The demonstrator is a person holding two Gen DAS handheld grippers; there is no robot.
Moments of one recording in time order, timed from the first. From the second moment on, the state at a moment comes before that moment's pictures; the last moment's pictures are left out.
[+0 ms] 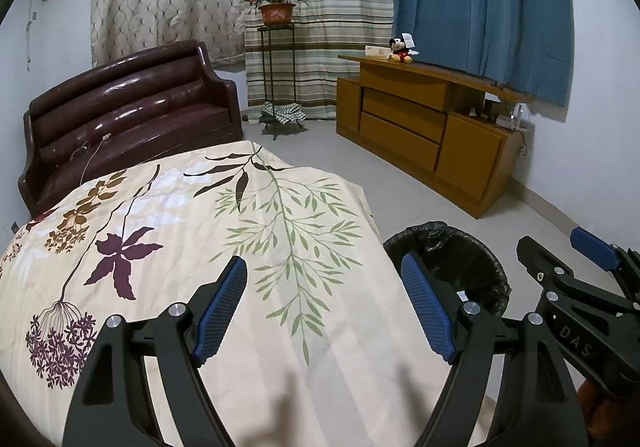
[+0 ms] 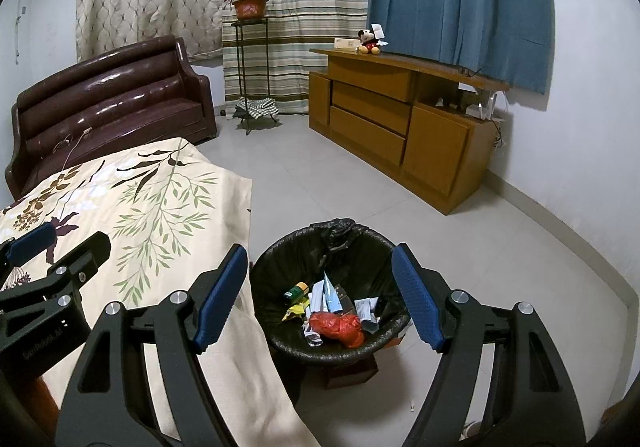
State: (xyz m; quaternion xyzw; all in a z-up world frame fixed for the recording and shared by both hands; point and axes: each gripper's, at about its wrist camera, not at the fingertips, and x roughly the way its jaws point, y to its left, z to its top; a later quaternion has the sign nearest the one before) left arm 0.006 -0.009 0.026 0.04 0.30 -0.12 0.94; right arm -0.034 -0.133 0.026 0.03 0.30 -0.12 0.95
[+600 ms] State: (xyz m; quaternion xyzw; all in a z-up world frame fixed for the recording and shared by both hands) left arm 0.007 -0.009 0.026 0.04 0.31 -0.12 0.94; right arm -0.035 -0.132 0.025 0.03 0.30 -0.12 0.95
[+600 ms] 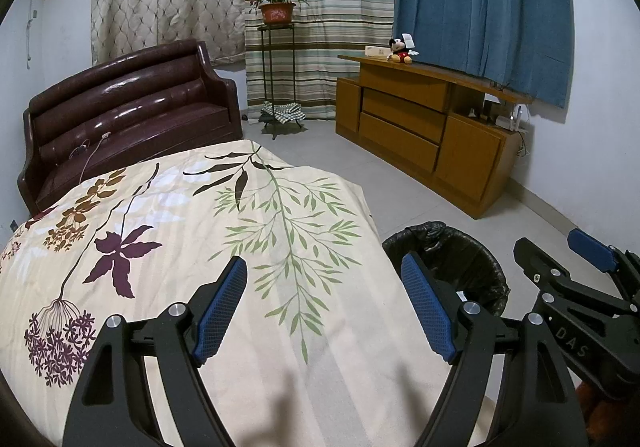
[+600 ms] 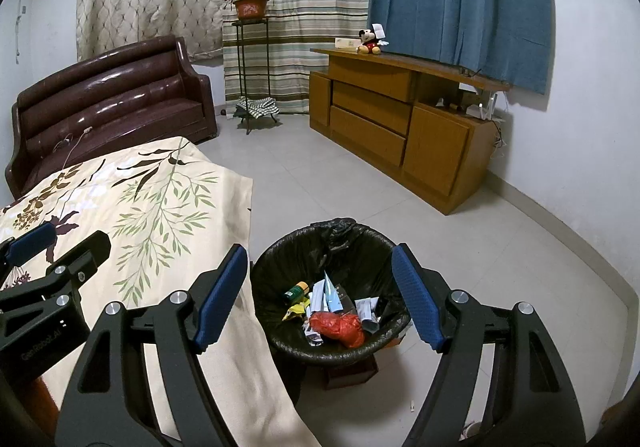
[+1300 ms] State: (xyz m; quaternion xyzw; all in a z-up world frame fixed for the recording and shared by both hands) left arm 0.005 -0.011 0.026 0.04 0.30 -0.12 0.94; right arm -0.034 -0.131 0.024 0.03 0.30 -0.12 0.95
